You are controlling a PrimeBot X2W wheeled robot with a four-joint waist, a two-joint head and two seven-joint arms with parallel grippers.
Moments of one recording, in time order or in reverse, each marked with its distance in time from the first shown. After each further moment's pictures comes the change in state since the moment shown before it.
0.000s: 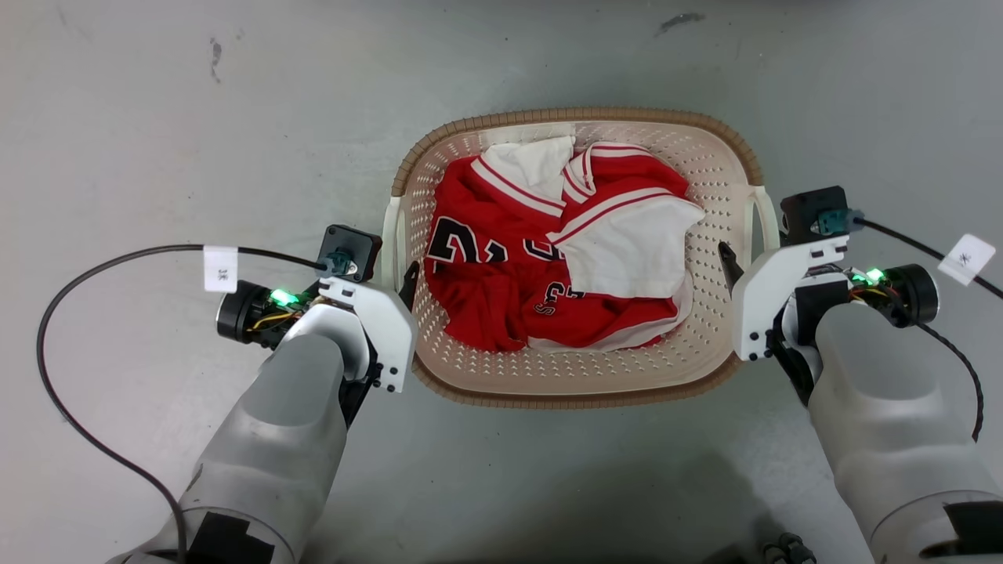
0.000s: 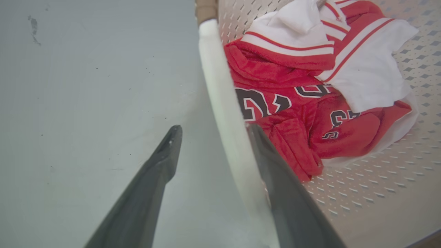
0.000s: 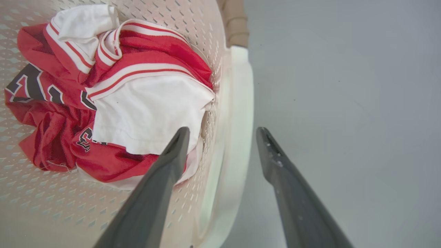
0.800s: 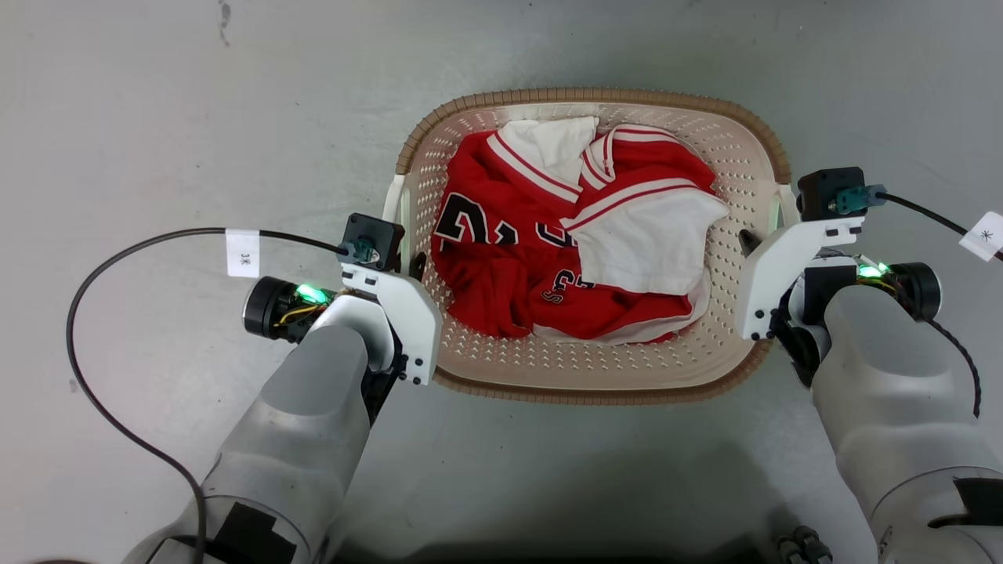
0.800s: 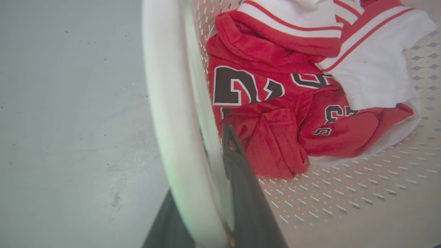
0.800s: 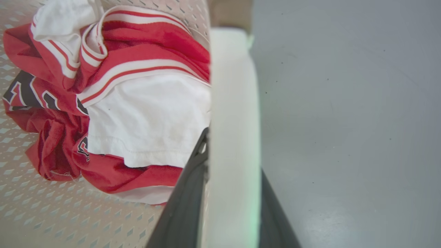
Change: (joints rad) left arm -0.037 -0.017 -0.166 0.011 -0.210 -0.002 0.045; right arm -0.077 0.007 -0.102 0.087 0.016 0.000 0.046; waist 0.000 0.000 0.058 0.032
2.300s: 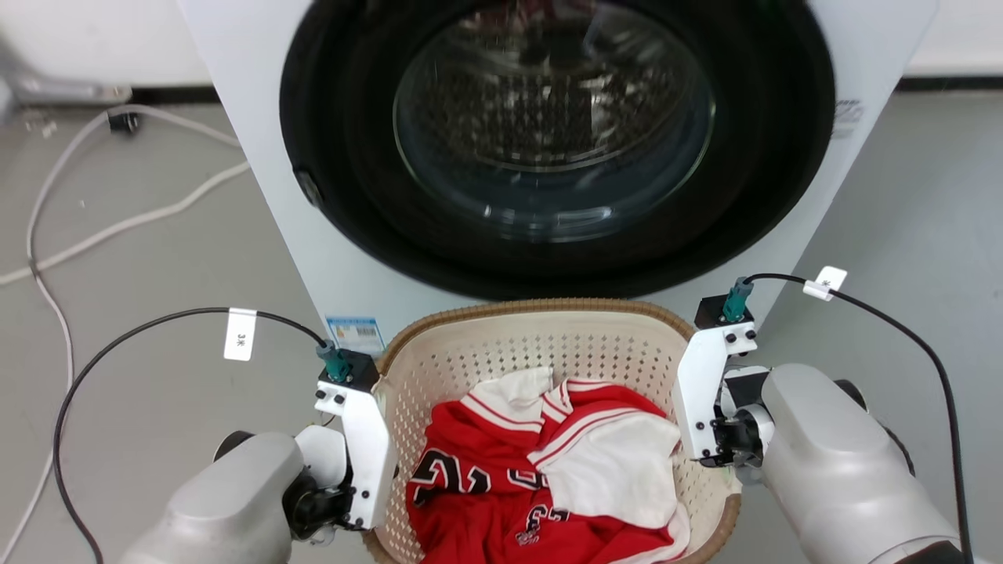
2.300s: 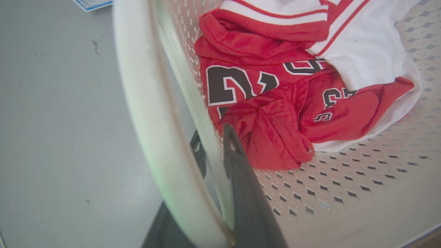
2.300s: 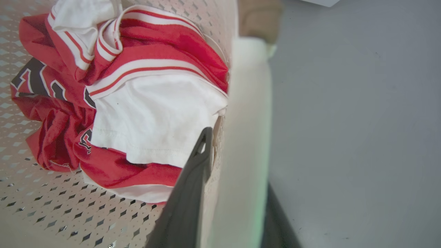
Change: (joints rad) left arm 0.231 0.357 -0.560 -0.494 -0.729 0.009 0.624; right arm 0.167 0.000 0.530 -0.098 0.472 -0.004 0.644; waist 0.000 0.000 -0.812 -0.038
